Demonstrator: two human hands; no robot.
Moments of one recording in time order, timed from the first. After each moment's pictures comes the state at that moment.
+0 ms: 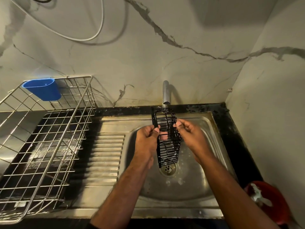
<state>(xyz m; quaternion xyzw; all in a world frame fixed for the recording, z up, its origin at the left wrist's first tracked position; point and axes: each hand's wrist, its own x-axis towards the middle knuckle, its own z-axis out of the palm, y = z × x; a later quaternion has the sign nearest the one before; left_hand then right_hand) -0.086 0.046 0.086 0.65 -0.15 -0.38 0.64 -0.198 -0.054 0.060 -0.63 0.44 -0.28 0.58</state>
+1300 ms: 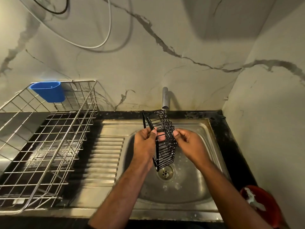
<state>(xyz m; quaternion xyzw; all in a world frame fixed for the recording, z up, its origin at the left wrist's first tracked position) -0.096 0.053 0.091 0.61 -0.12 -0.37 0.69 -0.216 -0.042 0.066 -0.75 0.40 -0.25 0.45</state>
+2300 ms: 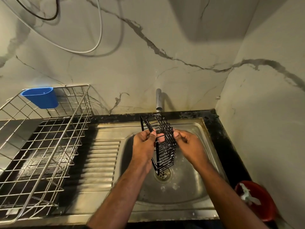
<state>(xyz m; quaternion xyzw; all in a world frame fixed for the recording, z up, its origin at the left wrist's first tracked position) -0.104 0.049 0.089 0.62 -0.14 -0.39 0.67 -0.230 -0.046 0.055 -0.73 0.43 -0.27 0.45</state>
